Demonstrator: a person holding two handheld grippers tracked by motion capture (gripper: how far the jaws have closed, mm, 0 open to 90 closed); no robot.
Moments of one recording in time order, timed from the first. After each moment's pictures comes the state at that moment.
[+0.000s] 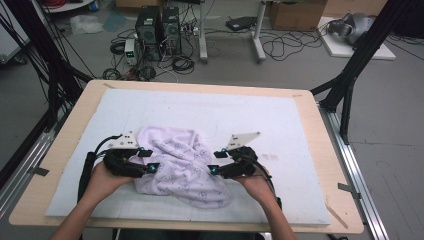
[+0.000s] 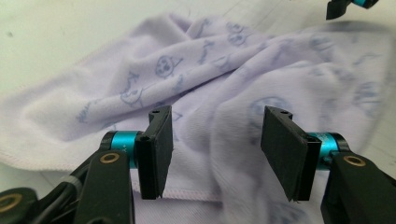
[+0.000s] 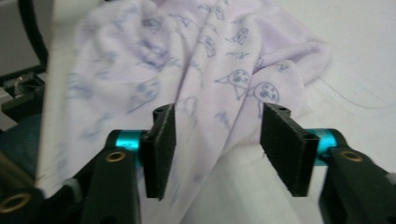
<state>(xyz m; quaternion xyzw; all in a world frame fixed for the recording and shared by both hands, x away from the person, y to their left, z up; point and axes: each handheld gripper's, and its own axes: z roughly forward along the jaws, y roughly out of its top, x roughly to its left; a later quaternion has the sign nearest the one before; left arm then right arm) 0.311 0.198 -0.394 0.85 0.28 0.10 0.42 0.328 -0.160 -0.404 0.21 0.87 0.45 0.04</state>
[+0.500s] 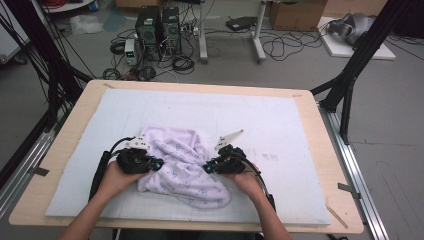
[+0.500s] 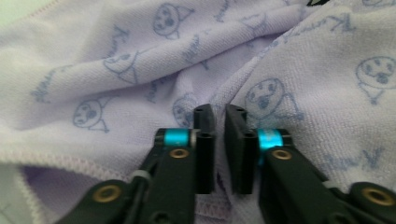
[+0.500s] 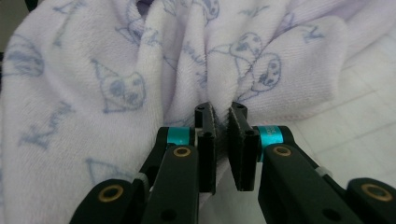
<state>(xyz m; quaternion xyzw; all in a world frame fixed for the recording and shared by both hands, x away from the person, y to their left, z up) 0.331 0.188 -0.427 0.87 0.28 0.06 0.40 0.351 -0.140 -0.436 0.21 0.89 0.40 -0.03</state>
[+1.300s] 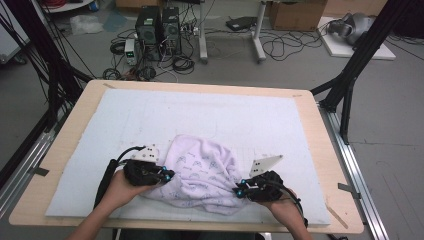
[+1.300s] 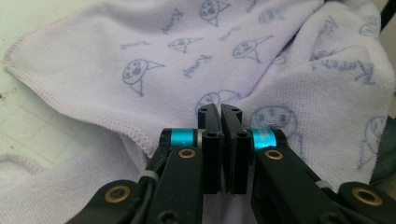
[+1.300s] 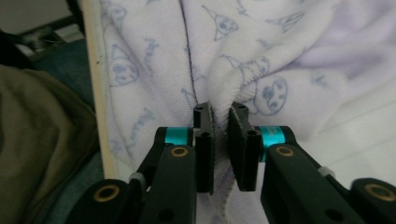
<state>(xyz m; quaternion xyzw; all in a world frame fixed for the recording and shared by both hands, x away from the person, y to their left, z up) 0.295 0.158 -0.408 0.88 0.22 0.03 0.42 0.268 -0.222 -0.418 0.21 0.89 0.39 0.00</state>
